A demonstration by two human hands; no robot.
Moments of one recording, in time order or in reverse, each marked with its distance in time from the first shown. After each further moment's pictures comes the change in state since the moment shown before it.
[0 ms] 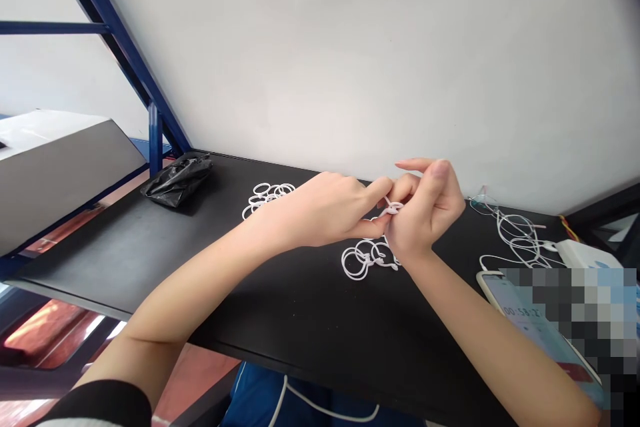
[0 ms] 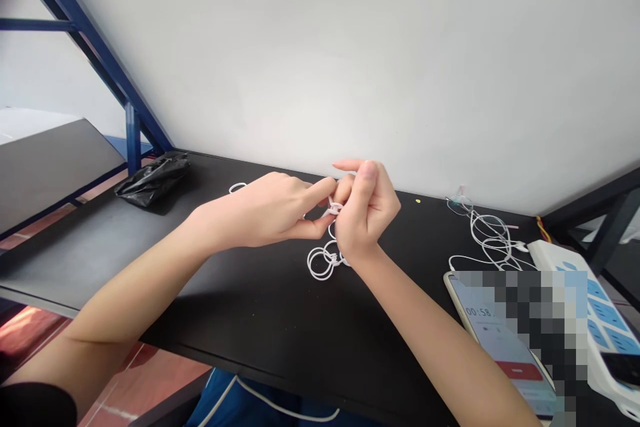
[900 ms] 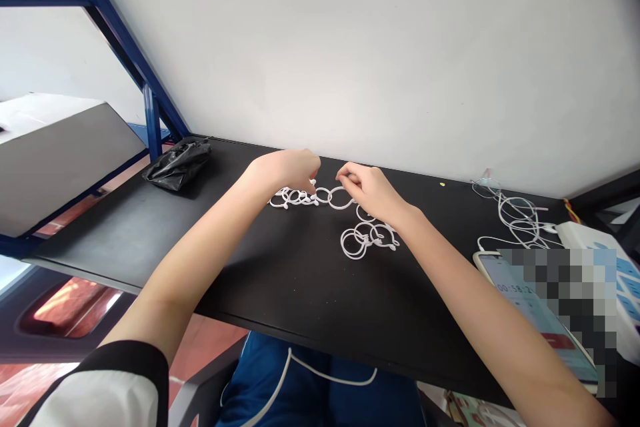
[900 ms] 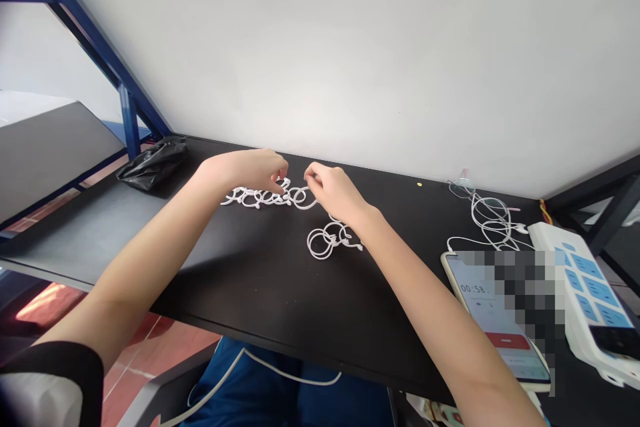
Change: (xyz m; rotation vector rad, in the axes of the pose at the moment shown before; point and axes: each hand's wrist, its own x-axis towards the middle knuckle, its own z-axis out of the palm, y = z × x) left_hand 0.004 -0.061 0.014 -0.030 -0.651 -0.573; right_hand 0.010 0.047 -0.015 -0.537 -1.074 0.303
